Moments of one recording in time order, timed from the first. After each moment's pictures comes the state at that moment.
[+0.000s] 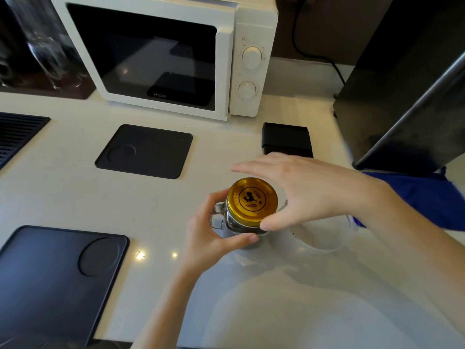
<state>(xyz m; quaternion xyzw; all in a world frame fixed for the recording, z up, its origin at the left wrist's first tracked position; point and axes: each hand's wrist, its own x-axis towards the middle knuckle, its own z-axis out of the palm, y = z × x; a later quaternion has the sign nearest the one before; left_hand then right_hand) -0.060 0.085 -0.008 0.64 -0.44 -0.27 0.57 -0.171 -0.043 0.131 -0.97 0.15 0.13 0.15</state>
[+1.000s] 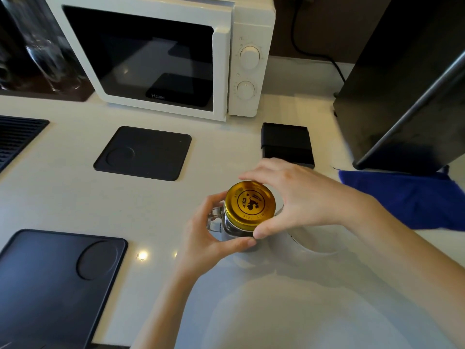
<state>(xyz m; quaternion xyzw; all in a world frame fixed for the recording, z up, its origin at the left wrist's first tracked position) -0.058 0.084 -0.008 0.66 -0.44 -0.26 0.55 -0.176 -0.052 0.106 -0.96 0.16 0.06 0.21</state>
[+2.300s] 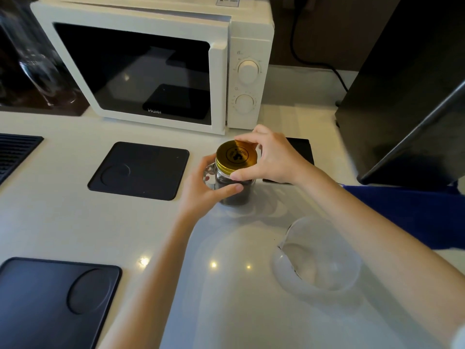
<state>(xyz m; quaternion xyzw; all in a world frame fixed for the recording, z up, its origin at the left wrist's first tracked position) 0.012 -0.013 -0.005 0.71 -0.41 -0.24 0.52 -0.104 -0.131 0.073 -0.91 0.23 -0.14 0.31</state>
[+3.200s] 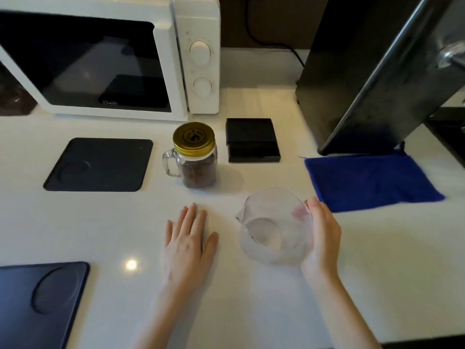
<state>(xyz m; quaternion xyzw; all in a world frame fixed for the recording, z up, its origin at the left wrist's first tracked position) -0.078 0.070 -0.061 0.83 -0.50 -0.12 0.22 -0.251 -0.031 0.000 -0.40 0.56 -0.50 0.53</state>
